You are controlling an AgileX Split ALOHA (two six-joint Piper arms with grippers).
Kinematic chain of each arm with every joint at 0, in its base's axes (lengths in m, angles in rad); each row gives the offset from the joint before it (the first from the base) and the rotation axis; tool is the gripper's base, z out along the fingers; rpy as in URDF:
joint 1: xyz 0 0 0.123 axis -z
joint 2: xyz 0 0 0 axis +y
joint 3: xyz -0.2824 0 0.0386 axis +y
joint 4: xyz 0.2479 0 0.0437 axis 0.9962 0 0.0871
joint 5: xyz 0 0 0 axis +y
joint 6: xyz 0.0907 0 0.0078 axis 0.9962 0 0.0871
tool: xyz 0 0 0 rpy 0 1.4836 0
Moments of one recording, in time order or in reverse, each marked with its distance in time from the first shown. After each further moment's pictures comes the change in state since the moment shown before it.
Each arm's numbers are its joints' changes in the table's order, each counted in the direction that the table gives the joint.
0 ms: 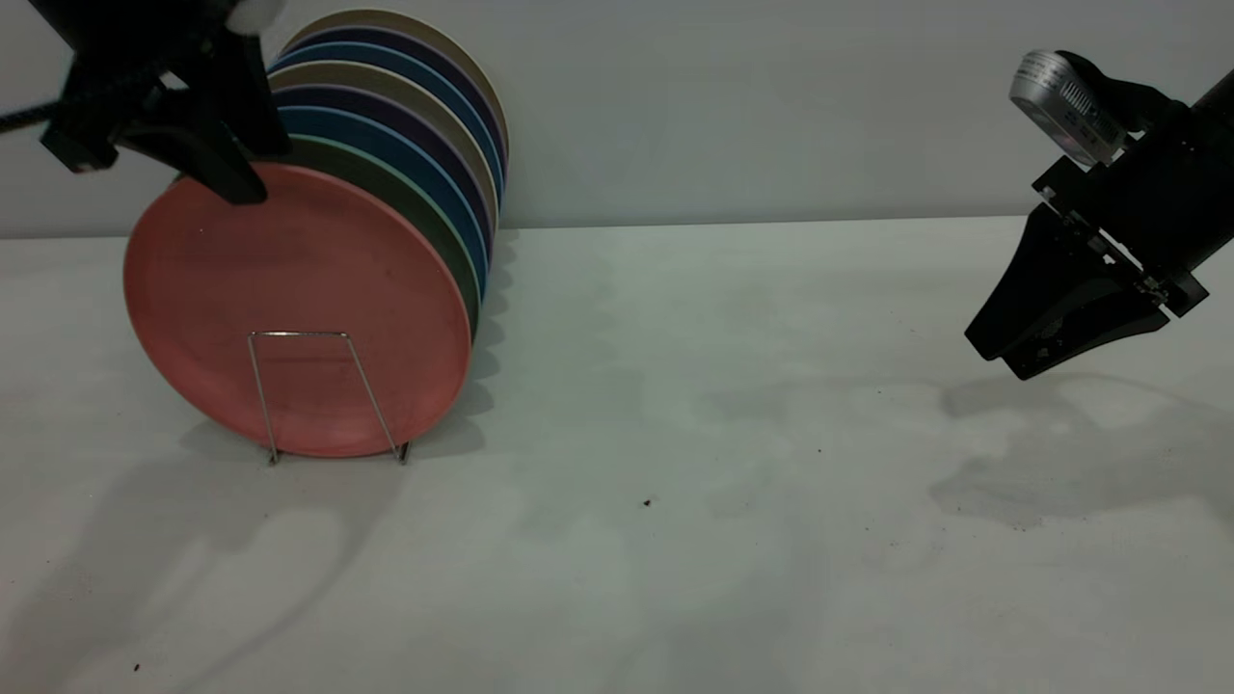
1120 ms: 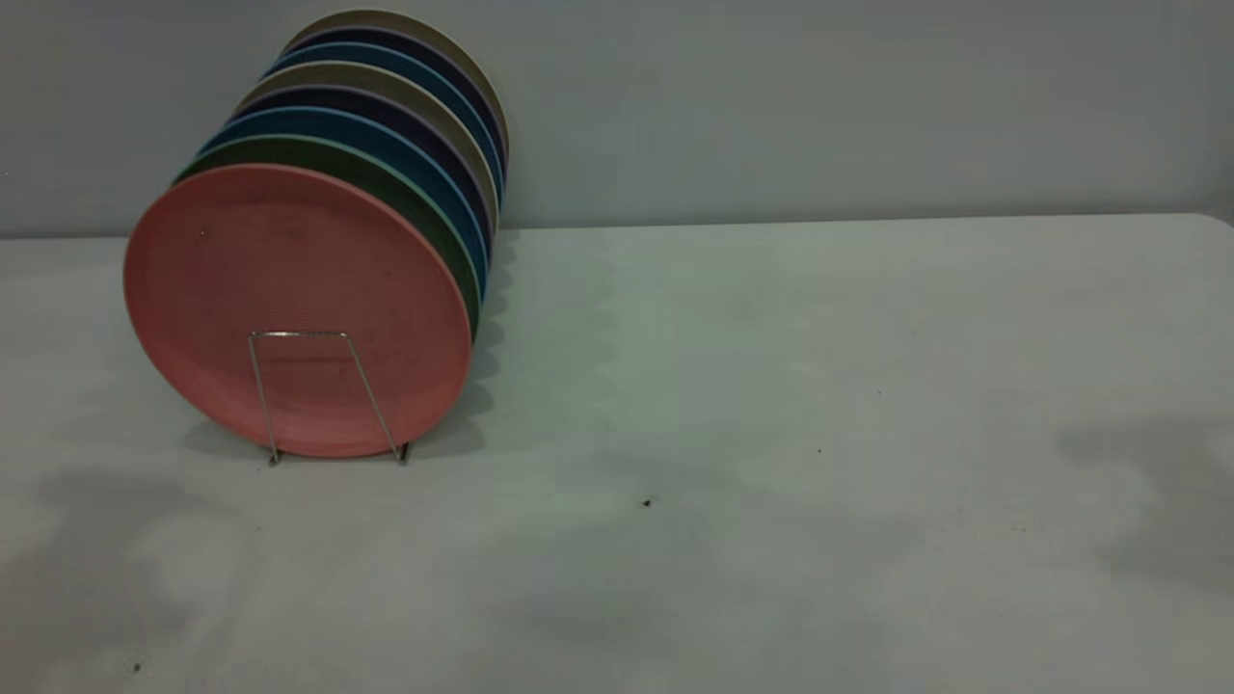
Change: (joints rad) left arm -0.056 -0.439 0.136 0.306 0.376 -1.678; right arm -0.059 -0.627 0.030 -0.758 0.186 0.697
